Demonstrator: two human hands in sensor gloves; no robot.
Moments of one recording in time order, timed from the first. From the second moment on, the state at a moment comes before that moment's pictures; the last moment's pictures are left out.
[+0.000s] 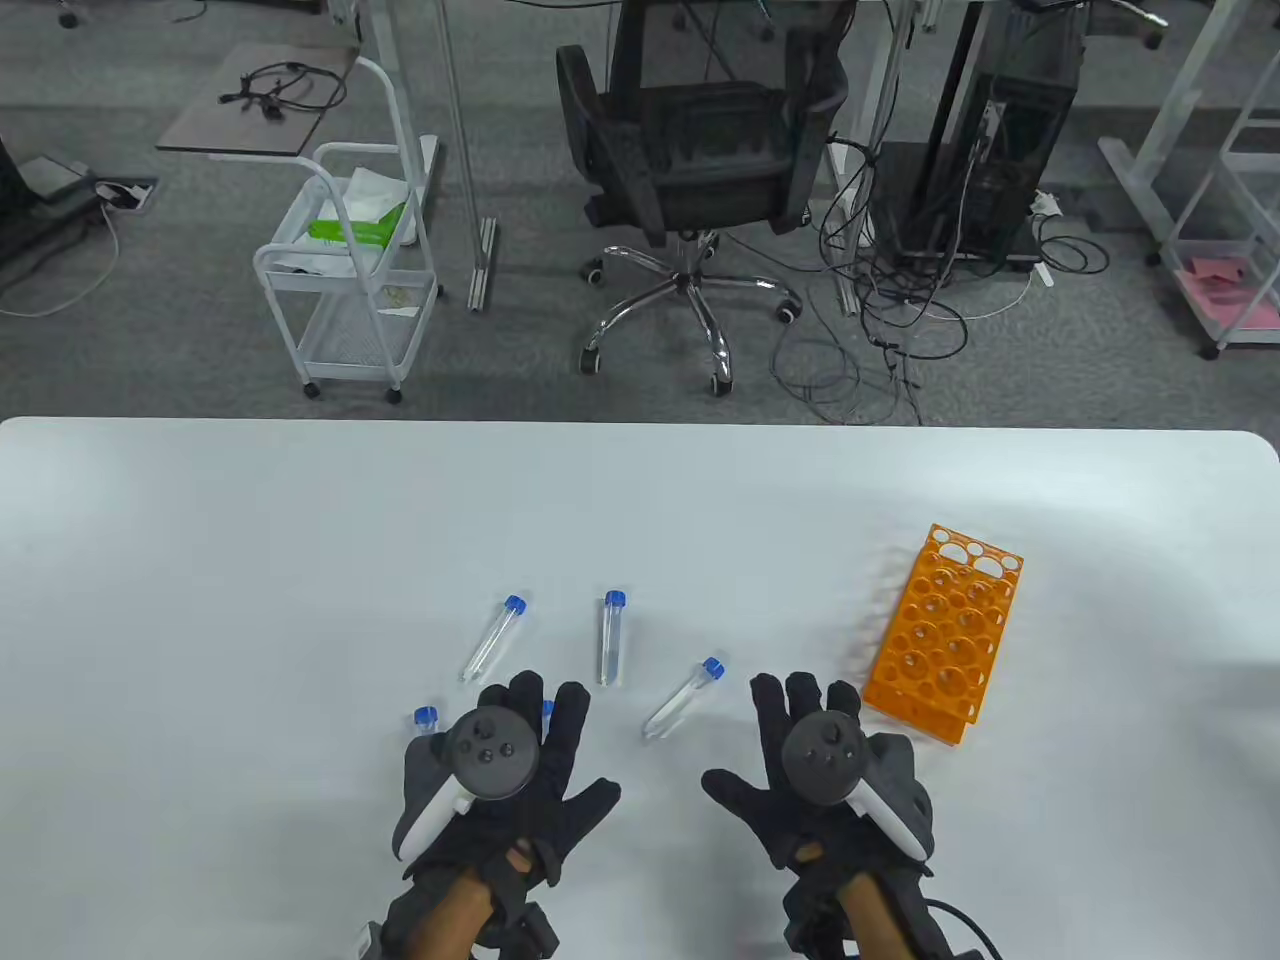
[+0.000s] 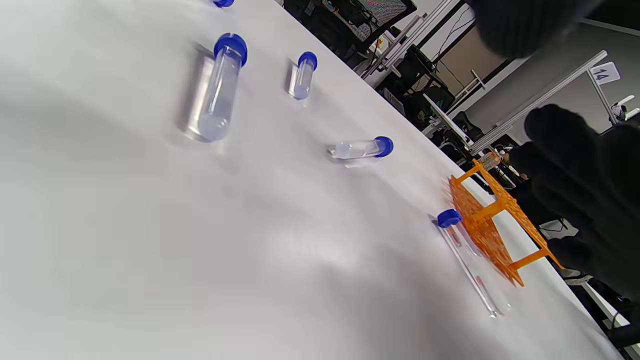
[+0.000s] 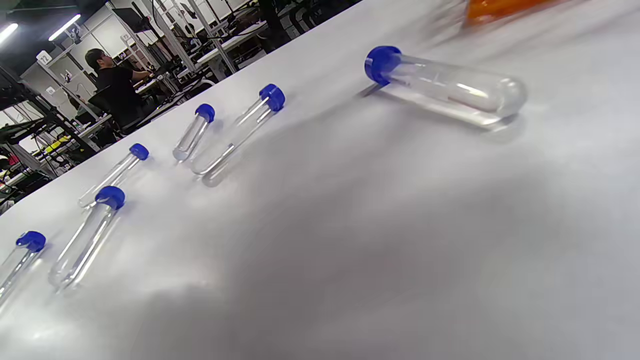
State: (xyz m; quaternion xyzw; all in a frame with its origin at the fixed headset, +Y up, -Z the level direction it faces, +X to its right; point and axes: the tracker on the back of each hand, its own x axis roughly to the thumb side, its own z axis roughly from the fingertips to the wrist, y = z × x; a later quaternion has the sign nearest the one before) left_hand -0.137 -0.739 -0.269 -0.19 -0.07 0.34 0.92; right_hand 0.158 -0.734 -0.282 0.03 0.16 0.96 0.21
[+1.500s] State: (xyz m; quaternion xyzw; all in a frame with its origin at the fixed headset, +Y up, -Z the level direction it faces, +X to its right) left_hand -0.139 -0.741 -0.269 -0.20 -0.06 0.36 0.91; right_hand 0.289 -0.751 -0.305 -0.33 0.08 0.88 0.32
